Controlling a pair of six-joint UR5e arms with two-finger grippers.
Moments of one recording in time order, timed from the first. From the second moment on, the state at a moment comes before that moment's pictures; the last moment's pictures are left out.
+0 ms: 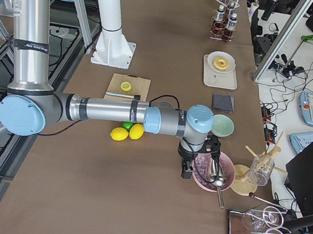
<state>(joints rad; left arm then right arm) -1.57 -1.63 -1.60 -1.57 -2.36 -0.09 1.55 -1.51 1.63 -1.62 2.27 -0.09</state>
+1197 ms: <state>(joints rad) -1.57 -1.63 -1.61 -1.60 -2.35 -0.10 1.55 -1.52 1.61 -1.63 2.30 -0.09</state>
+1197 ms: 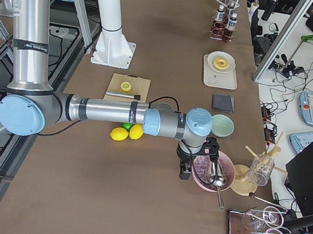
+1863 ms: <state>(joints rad) -1.58 -1.63 -1.63 -1.60 -2.32 -0.10 1.55 -1.52 1.59 -1.62 2.30 -0.10</state>
